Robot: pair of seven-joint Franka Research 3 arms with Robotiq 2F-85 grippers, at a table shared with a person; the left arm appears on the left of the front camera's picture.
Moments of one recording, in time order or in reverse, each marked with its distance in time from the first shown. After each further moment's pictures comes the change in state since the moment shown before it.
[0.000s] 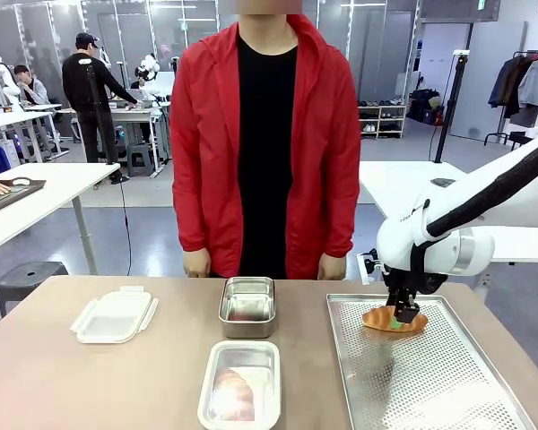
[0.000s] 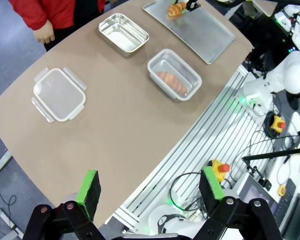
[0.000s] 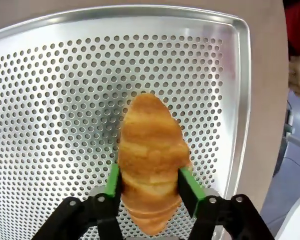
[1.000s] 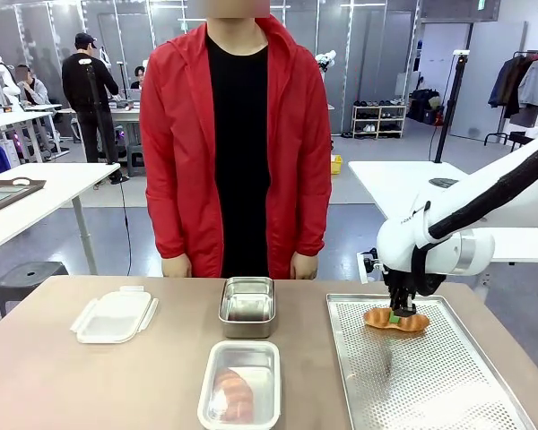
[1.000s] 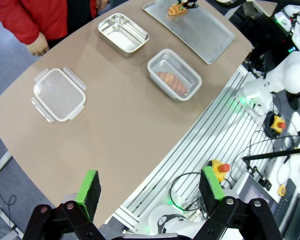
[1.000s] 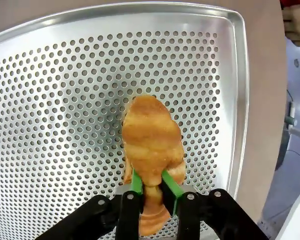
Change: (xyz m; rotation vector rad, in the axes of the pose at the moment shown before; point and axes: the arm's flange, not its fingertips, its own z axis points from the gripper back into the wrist) left arm 0.000 0.000 0.000 0.000 0.000 0.000; right arm 0.001 0.000 0.001 -0.003 0.015 -0.042
